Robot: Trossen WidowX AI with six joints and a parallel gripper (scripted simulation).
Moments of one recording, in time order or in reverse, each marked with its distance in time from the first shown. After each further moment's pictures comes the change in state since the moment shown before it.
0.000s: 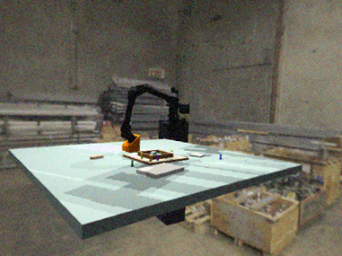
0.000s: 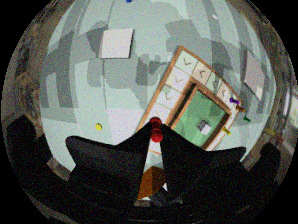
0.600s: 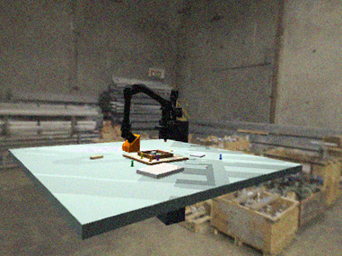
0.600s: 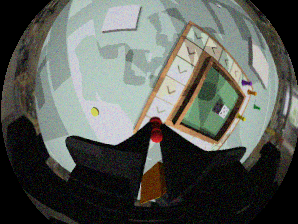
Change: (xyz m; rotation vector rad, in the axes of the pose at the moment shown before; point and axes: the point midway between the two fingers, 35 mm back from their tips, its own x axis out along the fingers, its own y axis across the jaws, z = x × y) arm 0.025 0.011 -0.060 0.000 0.004 -0.002
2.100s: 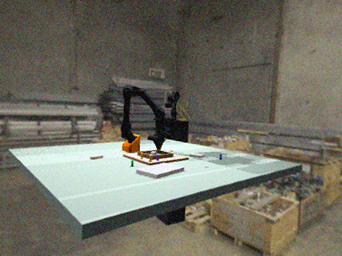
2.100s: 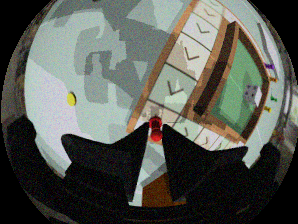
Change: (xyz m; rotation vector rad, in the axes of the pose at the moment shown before) arm 0.071 0.000 -0.050 0.011 0.003 0.003
